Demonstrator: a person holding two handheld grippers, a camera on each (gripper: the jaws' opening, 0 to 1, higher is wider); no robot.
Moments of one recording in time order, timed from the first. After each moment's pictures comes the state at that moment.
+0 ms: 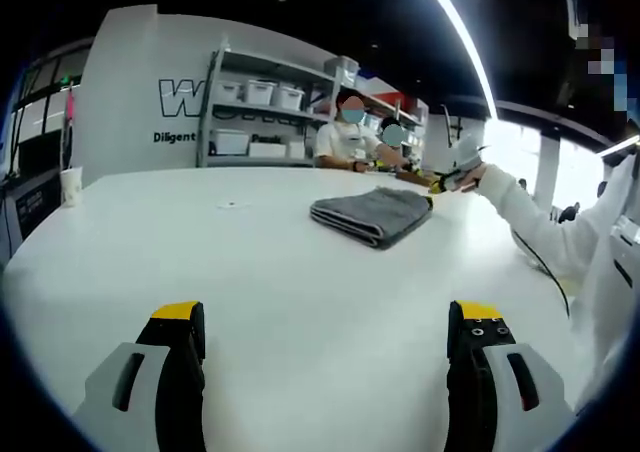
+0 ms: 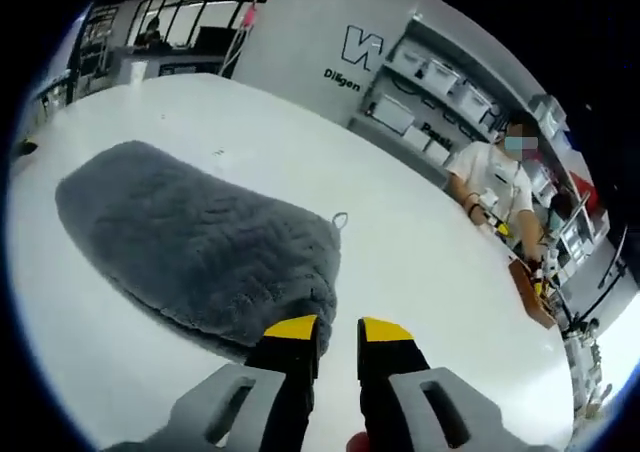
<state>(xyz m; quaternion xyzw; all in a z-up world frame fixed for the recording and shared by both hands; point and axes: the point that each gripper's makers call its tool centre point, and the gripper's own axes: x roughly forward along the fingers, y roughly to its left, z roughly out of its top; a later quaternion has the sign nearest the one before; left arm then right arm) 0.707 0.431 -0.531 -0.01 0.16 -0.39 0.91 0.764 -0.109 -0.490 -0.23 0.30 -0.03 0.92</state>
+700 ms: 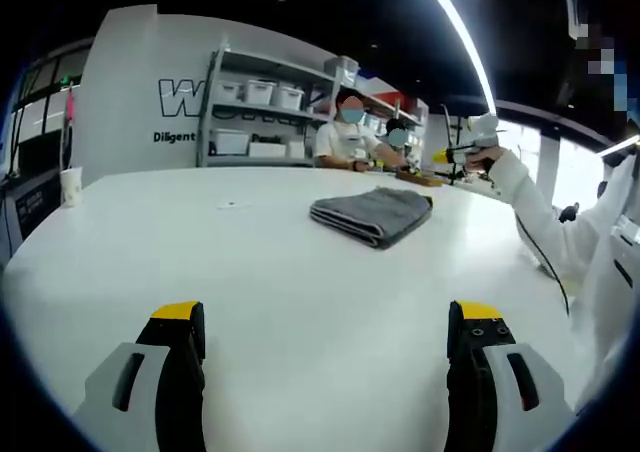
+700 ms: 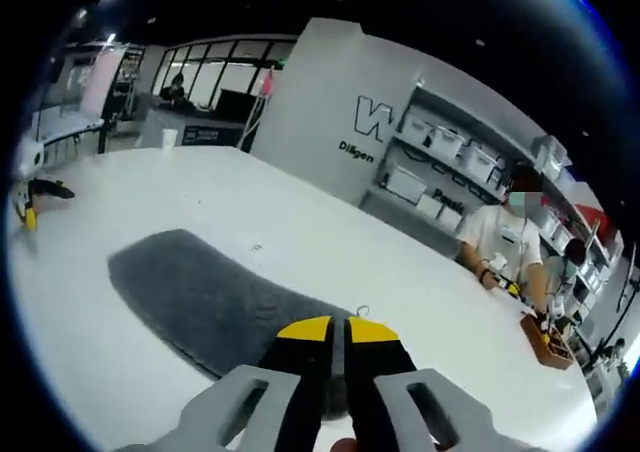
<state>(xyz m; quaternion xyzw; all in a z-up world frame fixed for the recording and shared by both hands) 0.708 0.430 -0.532 -0.01 0.16 -0.39 0.91 0.760 -0.042 -0.411 -0.21 0.17 0.05 0.96</state>
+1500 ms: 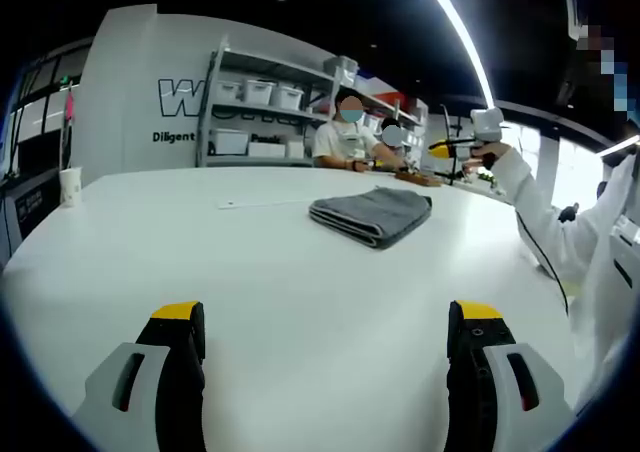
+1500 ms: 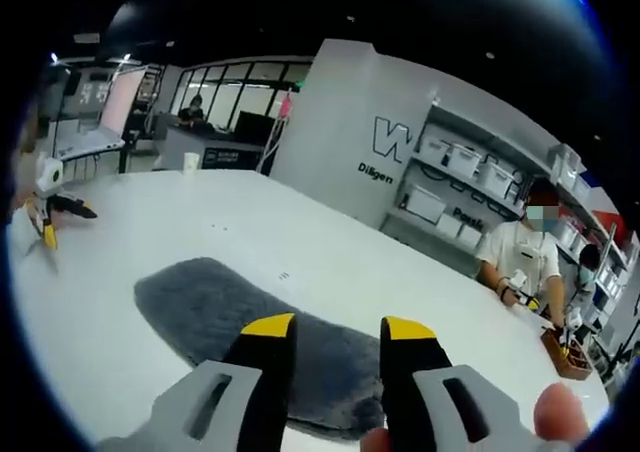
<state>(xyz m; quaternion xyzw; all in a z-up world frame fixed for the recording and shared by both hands) 0.707 0.430 -0.531 -0.01 0.16 -0.39 0.91 0.765 -0.011 -0.396 -0.19 0.13 0.10 0.97</state>
